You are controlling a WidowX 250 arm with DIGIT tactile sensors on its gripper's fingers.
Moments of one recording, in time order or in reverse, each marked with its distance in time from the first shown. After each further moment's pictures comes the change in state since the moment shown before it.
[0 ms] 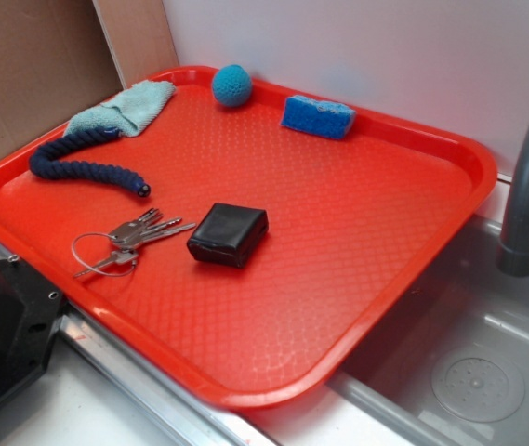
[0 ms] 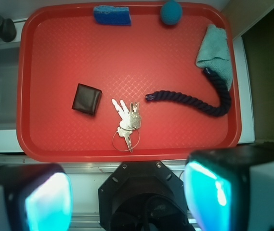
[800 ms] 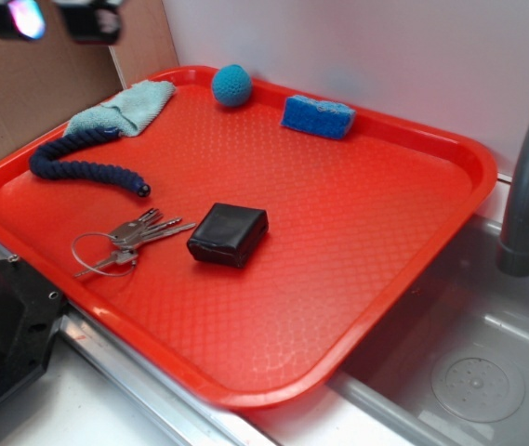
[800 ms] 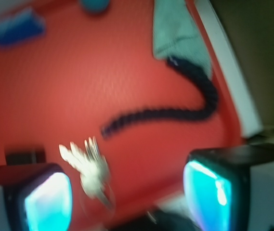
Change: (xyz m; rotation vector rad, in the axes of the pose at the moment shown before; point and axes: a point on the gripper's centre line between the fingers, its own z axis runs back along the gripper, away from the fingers) arm 0.068 0.084 -0.110 0.036 0.110 0.483
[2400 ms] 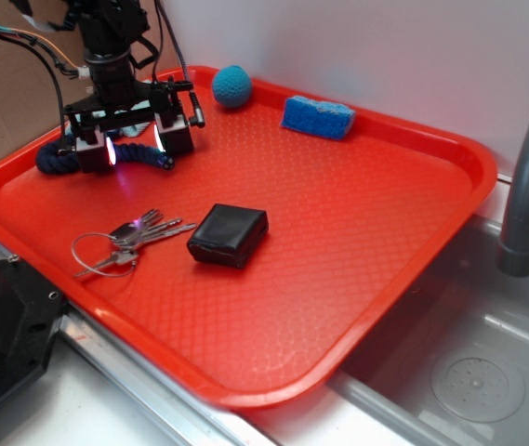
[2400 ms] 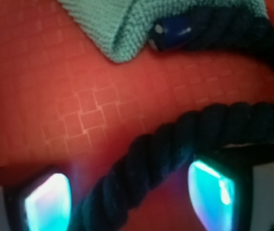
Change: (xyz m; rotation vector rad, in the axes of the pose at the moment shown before) arm 0.037 0.012 -0.124 0.108 -0.083 0.544
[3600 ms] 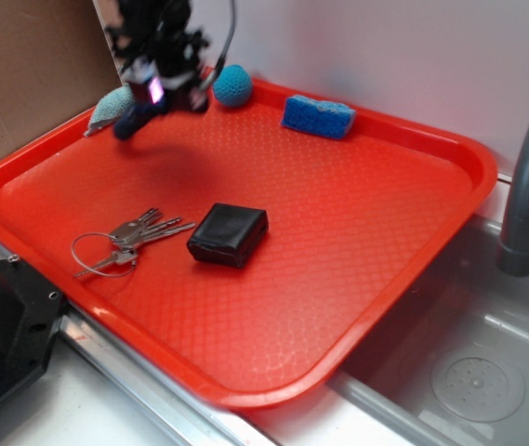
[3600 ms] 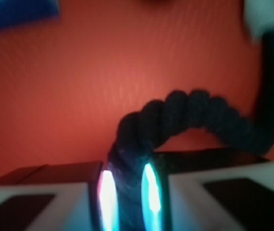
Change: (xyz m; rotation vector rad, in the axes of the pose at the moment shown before) arm -0.039 -0.064 0.086 -0.174 -0.010 -0.945
